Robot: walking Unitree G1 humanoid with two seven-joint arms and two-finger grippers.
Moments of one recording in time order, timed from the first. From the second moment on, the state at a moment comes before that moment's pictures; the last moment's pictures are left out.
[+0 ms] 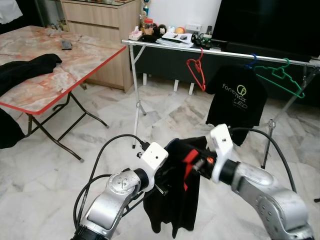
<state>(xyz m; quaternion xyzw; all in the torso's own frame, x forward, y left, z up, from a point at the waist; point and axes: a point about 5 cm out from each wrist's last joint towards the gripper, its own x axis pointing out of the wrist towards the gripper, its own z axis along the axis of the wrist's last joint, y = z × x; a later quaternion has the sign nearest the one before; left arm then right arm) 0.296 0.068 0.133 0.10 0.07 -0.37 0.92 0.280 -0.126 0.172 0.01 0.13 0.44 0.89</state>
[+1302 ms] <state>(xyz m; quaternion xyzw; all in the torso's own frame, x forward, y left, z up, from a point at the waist) 0.287 0.069 0.125 0.09 0.09 -0.41 0.90 0.296 -0.123 0.189 -0.06 0.02 0.51 0.86</state>
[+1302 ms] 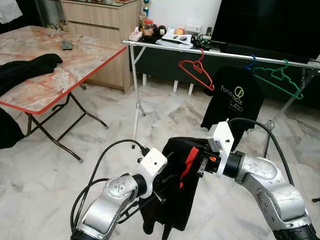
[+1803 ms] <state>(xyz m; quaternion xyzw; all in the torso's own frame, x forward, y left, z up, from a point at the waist) 0.286 0.069 0.122 0.09 0.09 -0.41 0.90 0.299 -0.128 0.185 -0.08 0.03 0.50 0.86</state>
